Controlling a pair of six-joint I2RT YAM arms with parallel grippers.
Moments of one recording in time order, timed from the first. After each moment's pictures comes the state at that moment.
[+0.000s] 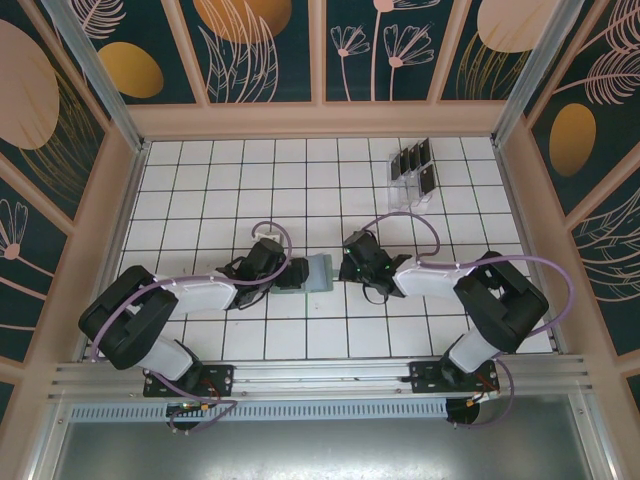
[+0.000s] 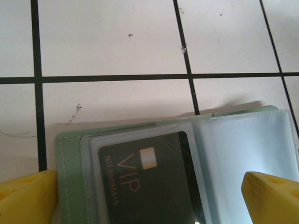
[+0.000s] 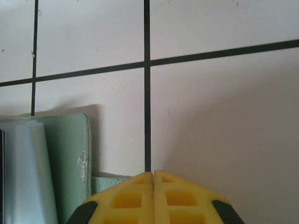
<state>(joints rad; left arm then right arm) -0.71 1.51 0.54 0.16 -0.10 -0.65 0.79 1.57 0.66 -0.01 0.11 0.79</state>
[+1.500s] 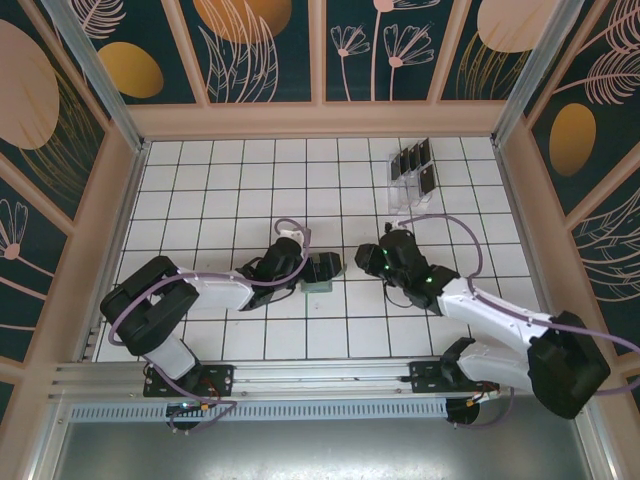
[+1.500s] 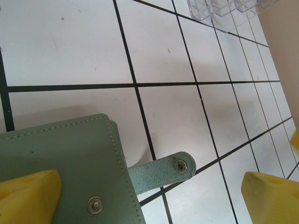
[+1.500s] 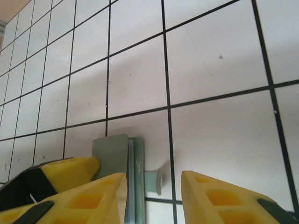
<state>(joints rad) -0.83 1.63 0.61 0.45 0.07 -0.84 0.71 1.10 0.54 -0.10 0.08 0.88</state>
